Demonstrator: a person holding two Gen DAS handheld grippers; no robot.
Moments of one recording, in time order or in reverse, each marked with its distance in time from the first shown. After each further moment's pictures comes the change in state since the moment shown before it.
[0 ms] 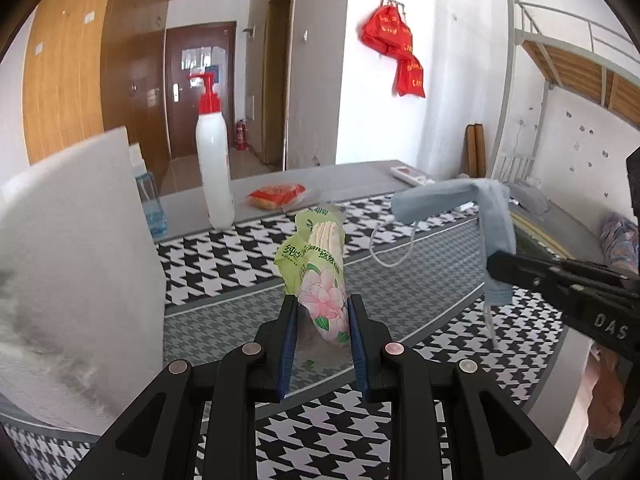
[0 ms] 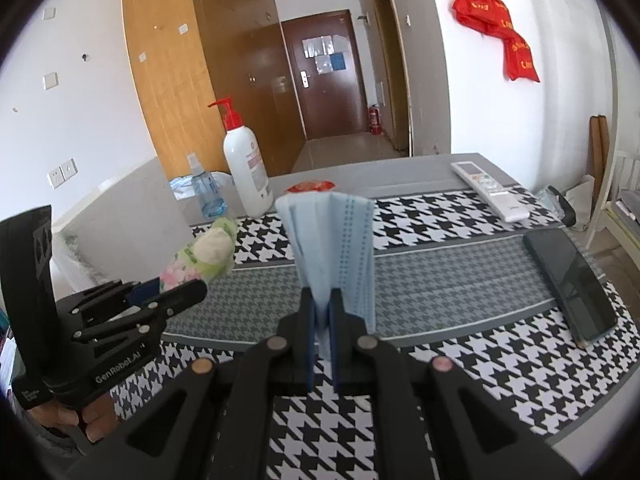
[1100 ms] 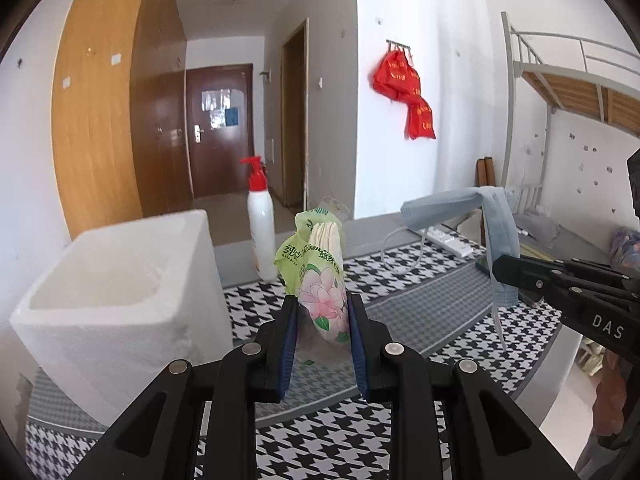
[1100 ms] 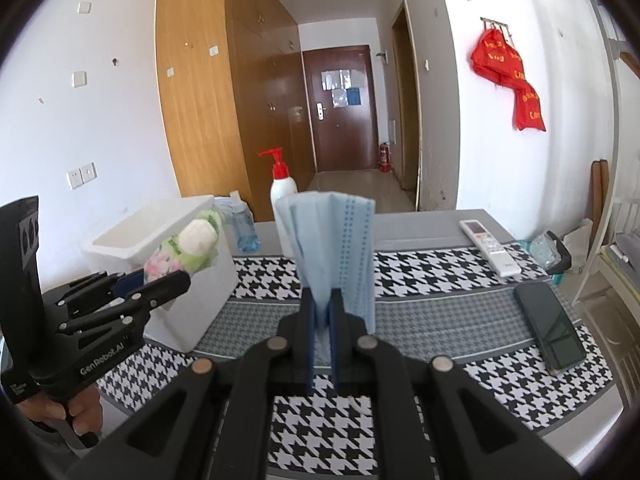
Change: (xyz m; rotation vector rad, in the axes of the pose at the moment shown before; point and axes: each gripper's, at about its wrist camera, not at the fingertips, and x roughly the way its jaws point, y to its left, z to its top) left arm -0.079 0.013 0.003 0.012 -0.150 0.085; right arm -0.054 0.045 0.024 -0.080 -0.119 0.007
